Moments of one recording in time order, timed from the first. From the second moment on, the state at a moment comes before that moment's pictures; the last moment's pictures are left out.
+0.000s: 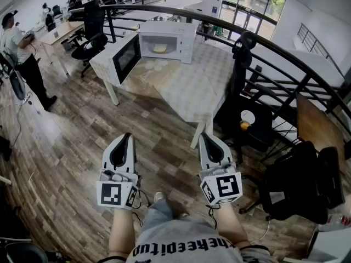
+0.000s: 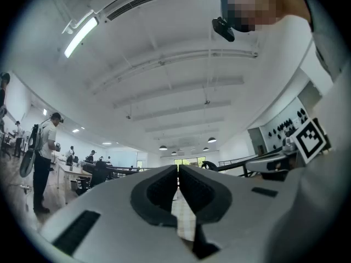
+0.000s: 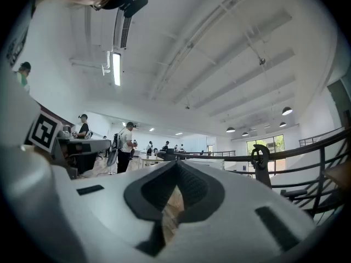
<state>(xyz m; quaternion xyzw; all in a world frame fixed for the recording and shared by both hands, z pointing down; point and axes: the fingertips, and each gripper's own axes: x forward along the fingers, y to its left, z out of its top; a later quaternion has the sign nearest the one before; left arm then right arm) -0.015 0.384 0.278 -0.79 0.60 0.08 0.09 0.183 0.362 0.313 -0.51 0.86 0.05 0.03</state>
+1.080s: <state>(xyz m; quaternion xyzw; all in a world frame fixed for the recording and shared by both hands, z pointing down) -0.075 0.264 0.275 -0.80 0.58 0.09 0.10 0.125 0.249 0.313 -0.52 0.85 0.03 0.07</state>
